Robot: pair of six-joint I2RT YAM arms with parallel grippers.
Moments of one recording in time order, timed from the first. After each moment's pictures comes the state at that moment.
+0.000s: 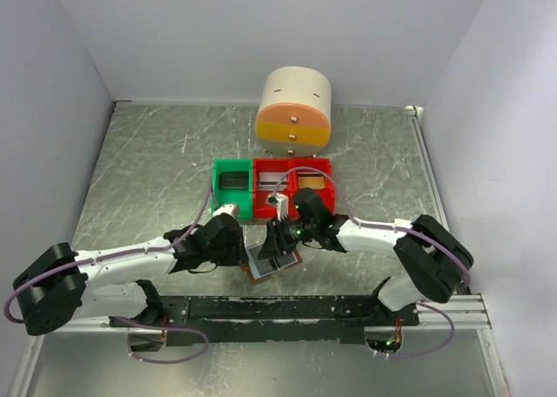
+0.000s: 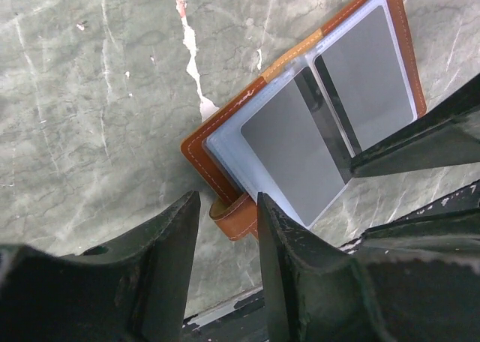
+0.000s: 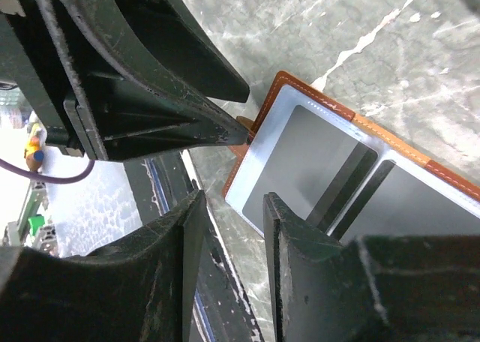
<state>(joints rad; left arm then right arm) -0.98 1.18 0.50 -0.24 -0.11 -0.87 0.79 1.49 0.59 0.21 -0.69 0.44</state>
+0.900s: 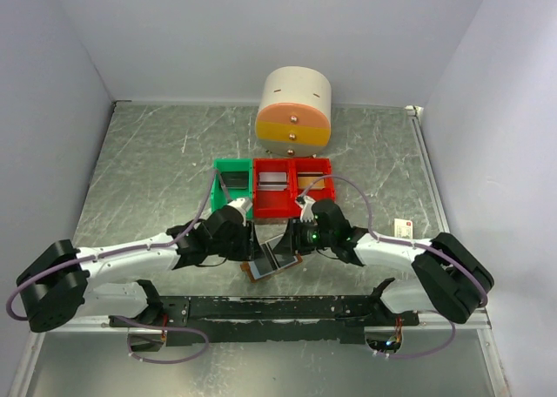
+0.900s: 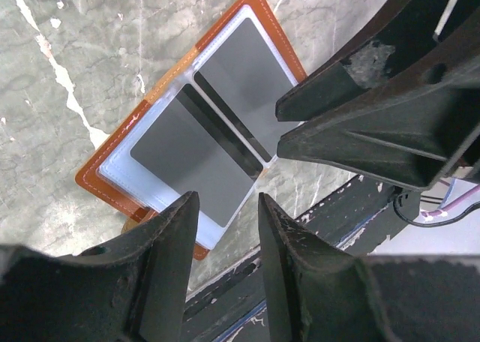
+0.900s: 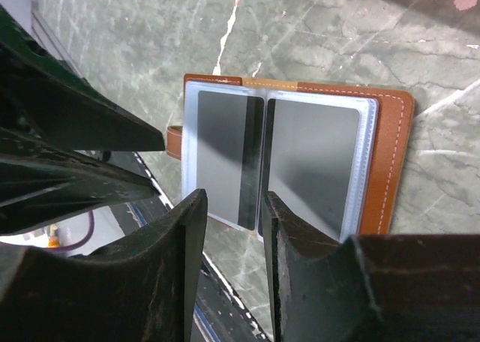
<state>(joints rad) -0.98 1.19 0.56 -0.13 0.02 -0.84 0.73 1.31 0.40 0.25 -0.44 0.68</state>
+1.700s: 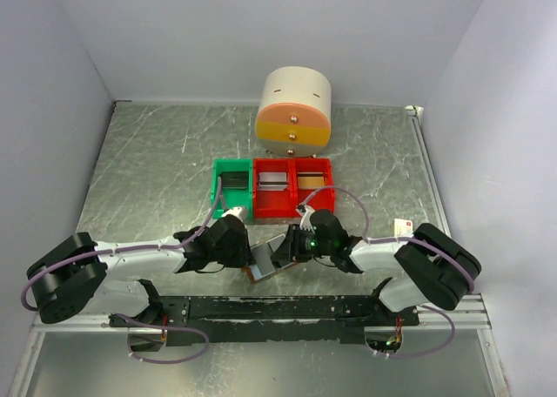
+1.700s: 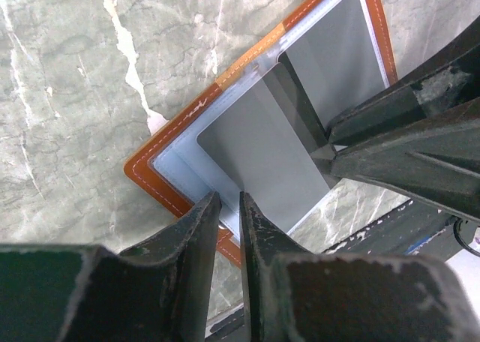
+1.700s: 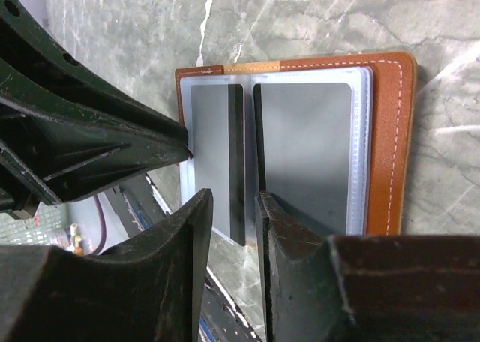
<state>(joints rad) -0.99 1.28 0.48 -0.07 -0.04 -0.88 0.77 1.42 0.31 0.48 -0.40 0.83</state>
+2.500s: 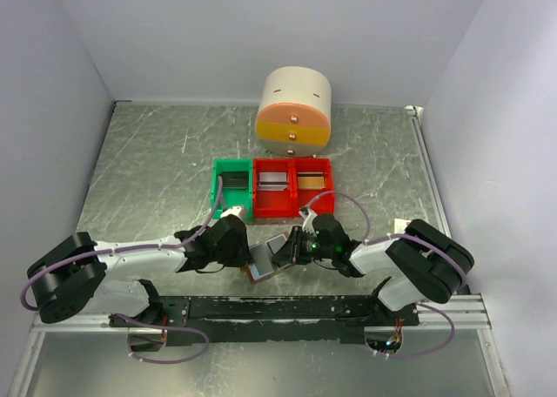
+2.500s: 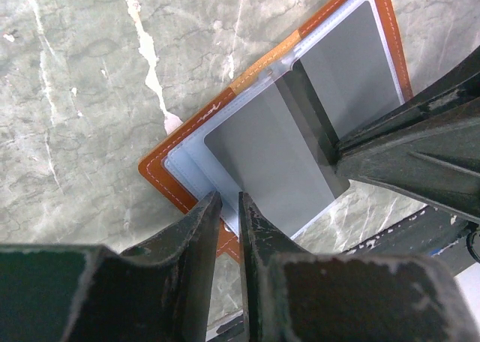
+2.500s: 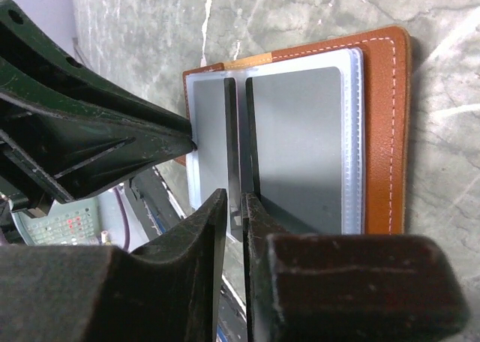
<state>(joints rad) -1.00 1.28 0.49 -0.11 -0.09 -0.88 0.77 1.47 0.23 0.66 -0.41 0.95</state>
